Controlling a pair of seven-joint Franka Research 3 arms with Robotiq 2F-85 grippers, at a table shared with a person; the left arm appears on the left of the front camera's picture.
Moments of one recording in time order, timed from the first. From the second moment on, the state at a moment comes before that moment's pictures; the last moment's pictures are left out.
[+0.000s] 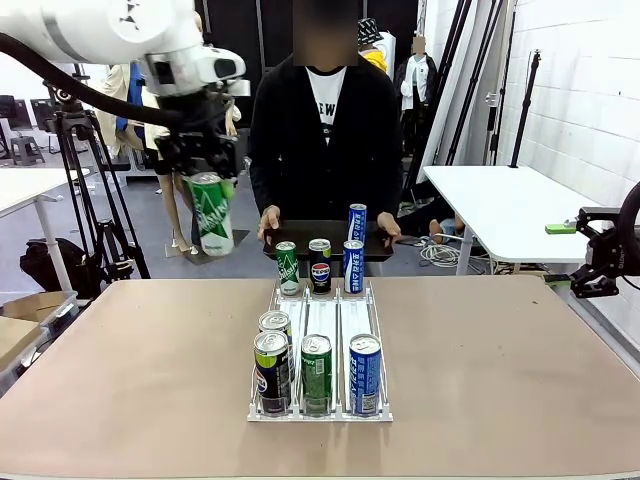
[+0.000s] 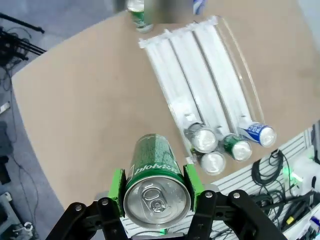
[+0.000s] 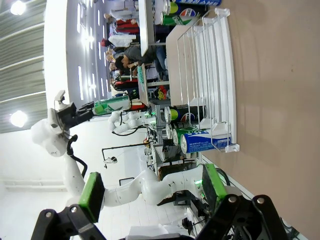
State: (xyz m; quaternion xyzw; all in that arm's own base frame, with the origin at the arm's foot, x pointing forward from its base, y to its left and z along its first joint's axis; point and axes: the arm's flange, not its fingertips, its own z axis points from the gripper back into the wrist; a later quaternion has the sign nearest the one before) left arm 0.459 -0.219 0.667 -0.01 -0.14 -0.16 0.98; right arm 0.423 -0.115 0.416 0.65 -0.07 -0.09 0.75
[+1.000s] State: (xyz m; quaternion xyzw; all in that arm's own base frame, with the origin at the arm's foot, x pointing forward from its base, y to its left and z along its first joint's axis) left arm 0.502 -0.071 0.628 0.00 -0.15 -0.08 0.99; right arm 0.423 -0.115 0.416 0.65 -0.07 -0.09 0.75
